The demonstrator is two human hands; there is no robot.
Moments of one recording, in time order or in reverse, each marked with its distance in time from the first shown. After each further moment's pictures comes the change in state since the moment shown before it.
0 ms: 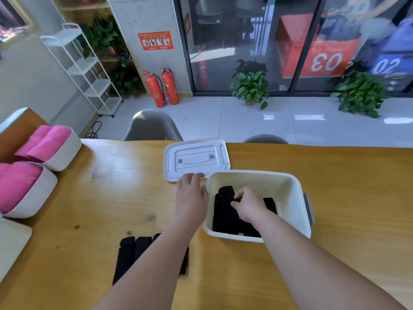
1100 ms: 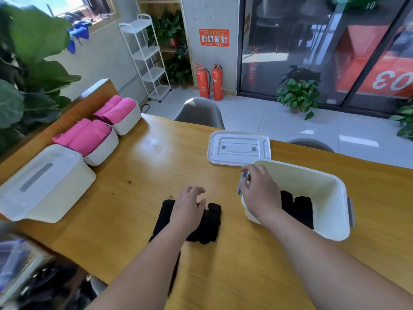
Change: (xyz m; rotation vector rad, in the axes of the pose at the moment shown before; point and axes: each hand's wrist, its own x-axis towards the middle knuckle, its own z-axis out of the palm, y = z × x) left_hand -0.109 -0.101 -0.067 -0.022 -0.111 -0.272; right_hand -0.086 -0.067 0.039 -0.221 0.253 -0.623
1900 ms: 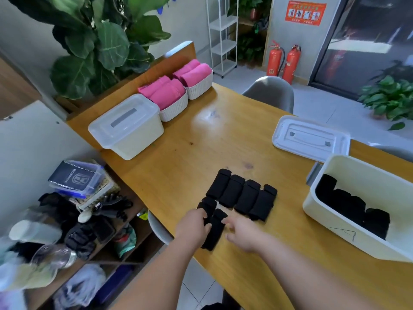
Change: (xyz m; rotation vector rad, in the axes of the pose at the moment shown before) left_hand -0.154 -0.129 -0.004 0.163 -0.090 -0.472; right_hand -0.137 -0.070 0.148 -0.155 -1.029 -0.218
